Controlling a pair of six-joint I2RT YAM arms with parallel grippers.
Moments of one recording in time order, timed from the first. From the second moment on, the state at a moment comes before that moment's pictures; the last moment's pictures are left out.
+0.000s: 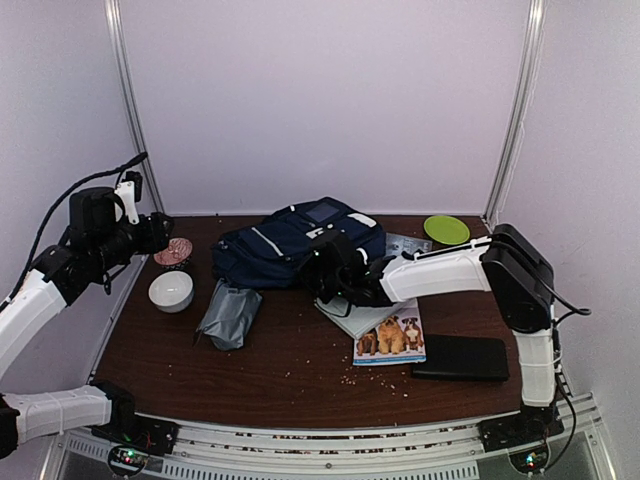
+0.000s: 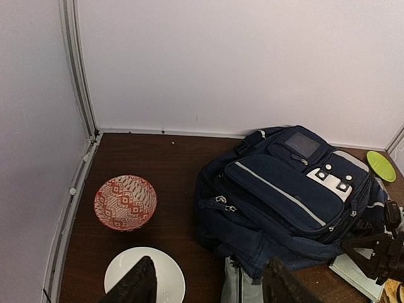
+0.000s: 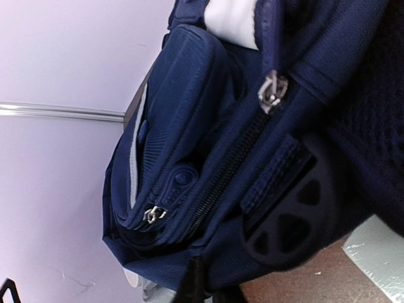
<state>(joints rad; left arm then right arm) -0.32 0.90 0.90 -0.35 -0.16 -0.23 0.95 2.09 1.45 0.13 0.25 1.40</state>
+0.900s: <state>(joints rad) -0.32 0.90 0.91 -0.37 -0.19 -0.23 0.75 1.61 1.42 -0.35 0.04 1.00</state>
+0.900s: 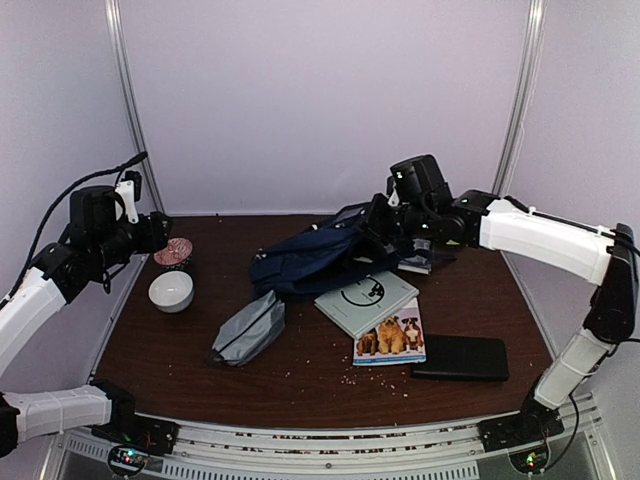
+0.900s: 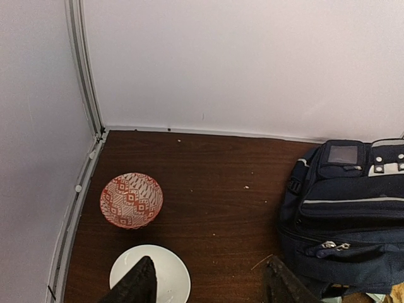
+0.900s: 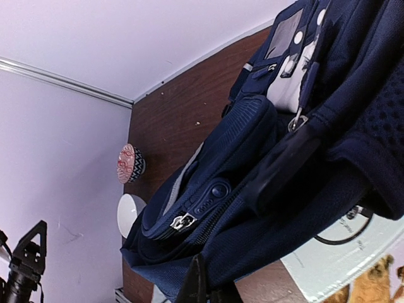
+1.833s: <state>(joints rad) -0.32 0.95 0.93 -0.38 -0.17 -0.22 0.95 1.33 1.02 -0.30 0.11 1.08</state>
